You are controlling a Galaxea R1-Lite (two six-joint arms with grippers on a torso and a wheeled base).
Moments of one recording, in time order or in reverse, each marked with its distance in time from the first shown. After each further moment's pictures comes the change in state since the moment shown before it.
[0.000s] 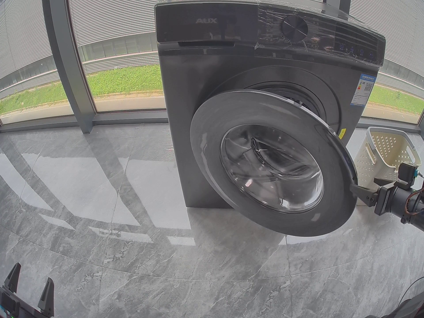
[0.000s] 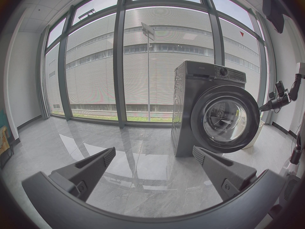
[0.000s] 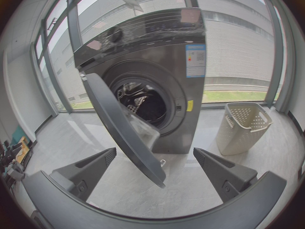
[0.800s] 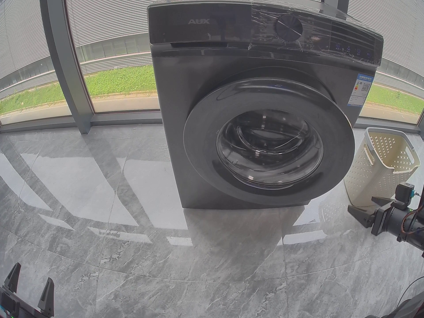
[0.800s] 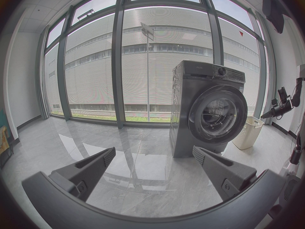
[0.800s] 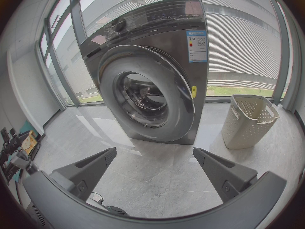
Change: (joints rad) left arm 0.001 0.001 0.000 -0.001 0.000 0.000; right arm -0.024 0.020 0.164 -0.134 0.043 -0.018
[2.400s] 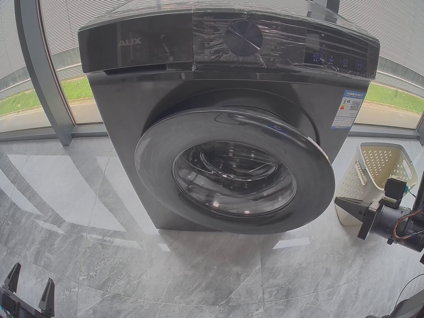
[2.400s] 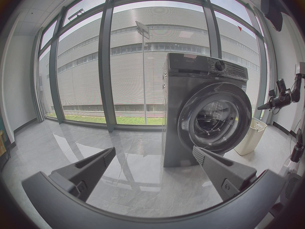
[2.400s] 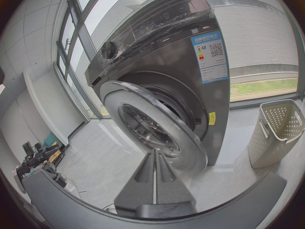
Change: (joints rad) left arm 0.000 0.001 0.000 0.001 -0.004 0.015; right arm 0.312 -0.013 -0.055 -0.057 0.005 0.183
